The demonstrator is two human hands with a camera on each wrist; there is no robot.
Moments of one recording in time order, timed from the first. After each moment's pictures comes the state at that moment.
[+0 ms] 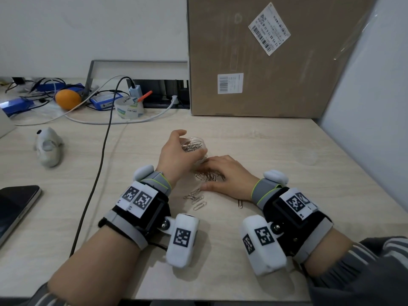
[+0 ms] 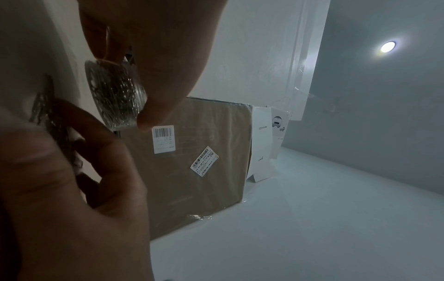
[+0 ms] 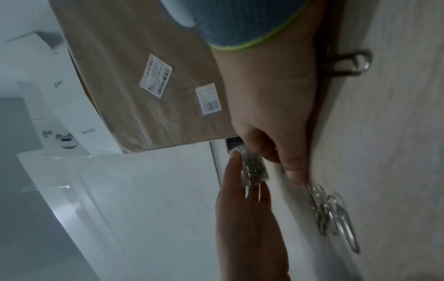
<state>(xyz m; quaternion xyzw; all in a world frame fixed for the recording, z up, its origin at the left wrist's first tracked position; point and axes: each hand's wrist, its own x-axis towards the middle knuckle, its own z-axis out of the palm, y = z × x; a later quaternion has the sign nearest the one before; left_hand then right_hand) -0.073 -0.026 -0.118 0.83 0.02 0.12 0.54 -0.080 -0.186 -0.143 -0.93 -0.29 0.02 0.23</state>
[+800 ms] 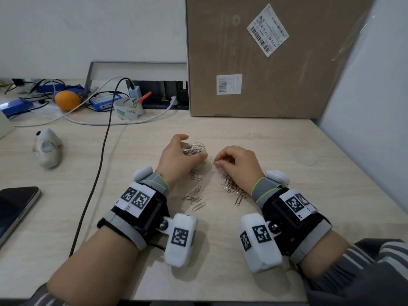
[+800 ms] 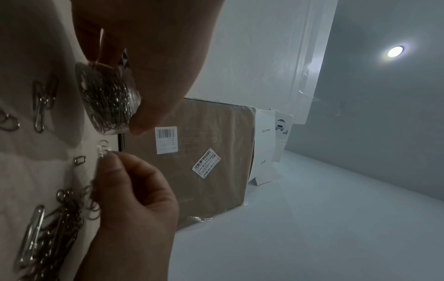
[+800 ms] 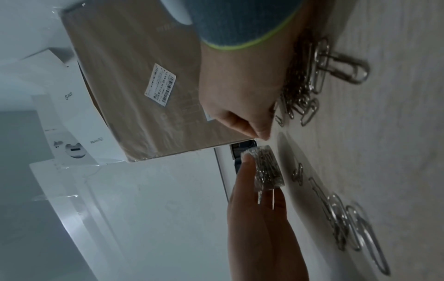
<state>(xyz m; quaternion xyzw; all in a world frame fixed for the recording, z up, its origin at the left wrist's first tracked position) -0.072 -0.024 -0.125 0.83 0.02 0.08 0.55 -0.074 -0.193 -0.138 -0.88 -0.15 -0.15 0.42</state>
